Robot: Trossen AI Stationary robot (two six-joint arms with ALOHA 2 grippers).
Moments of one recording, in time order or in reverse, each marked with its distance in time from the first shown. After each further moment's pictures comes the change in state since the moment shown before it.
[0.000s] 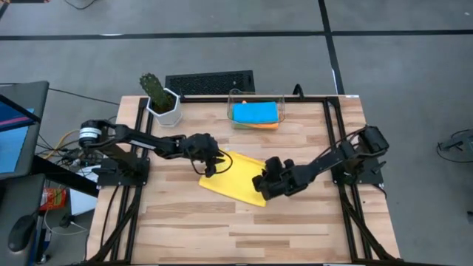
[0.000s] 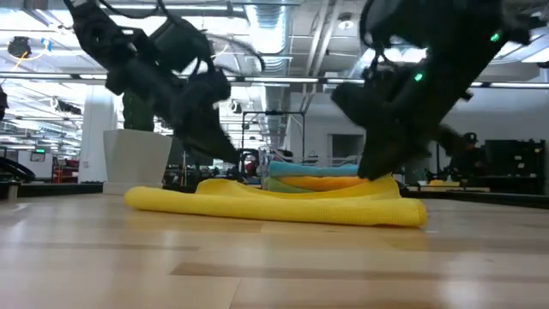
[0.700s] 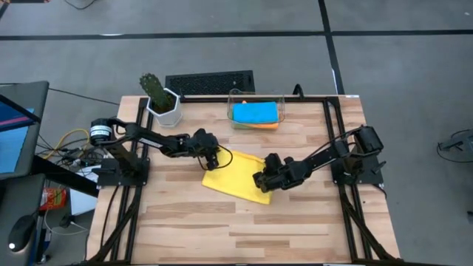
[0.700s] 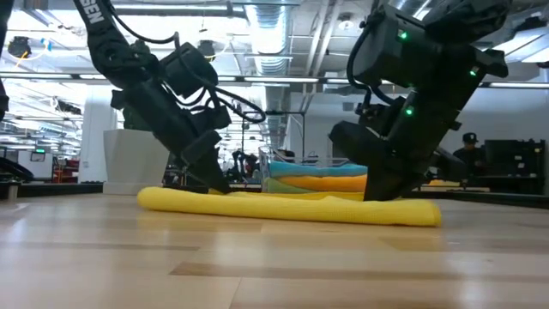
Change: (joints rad) left arm 0.057 0.126 0.008 -0.027 -0.217 0.014; right arm -0.078 0.077 -0.066 0.063 -0.137 -0.030
